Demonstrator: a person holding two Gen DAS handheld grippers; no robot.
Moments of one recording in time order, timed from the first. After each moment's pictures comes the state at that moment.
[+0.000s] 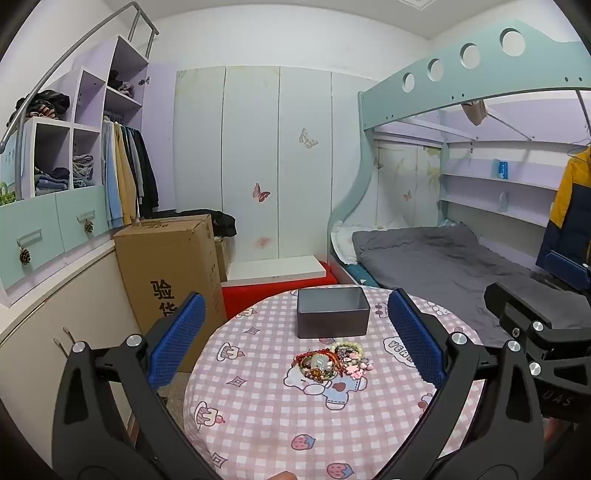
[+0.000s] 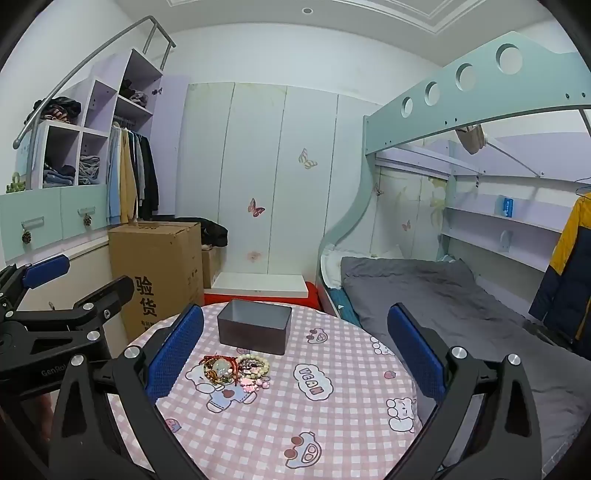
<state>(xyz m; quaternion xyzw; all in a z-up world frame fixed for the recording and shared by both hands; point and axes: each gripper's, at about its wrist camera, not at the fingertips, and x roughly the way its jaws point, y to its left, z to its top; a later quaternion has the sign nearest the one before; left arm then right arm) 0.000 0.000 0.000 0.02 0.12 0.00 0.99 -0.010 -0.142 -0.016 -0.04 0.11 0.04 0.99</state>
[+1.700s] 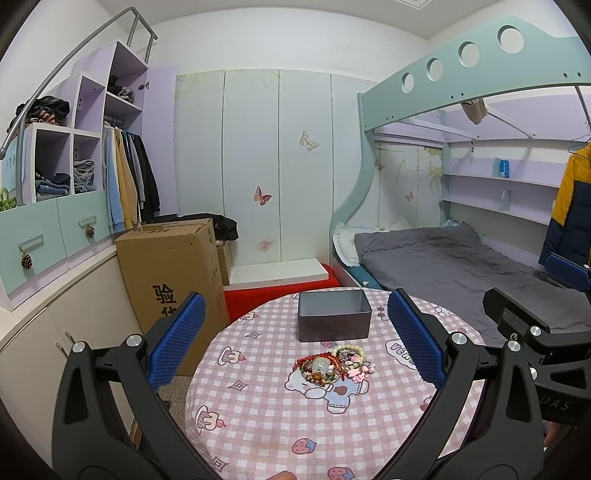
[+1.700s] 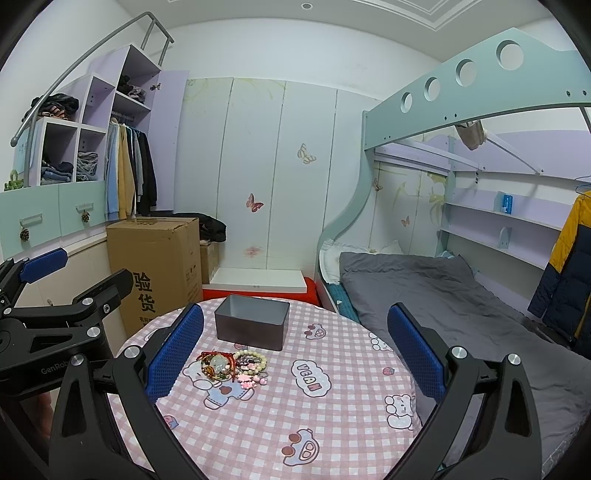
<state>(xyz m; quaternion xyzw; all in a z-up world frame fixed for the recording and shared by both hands) 0.000 -0.007 0.001 0.02 0.12 0.00 0.99 -0.007 -0.138 -0.024 -0.04 0.11 0.04 0.99</state>
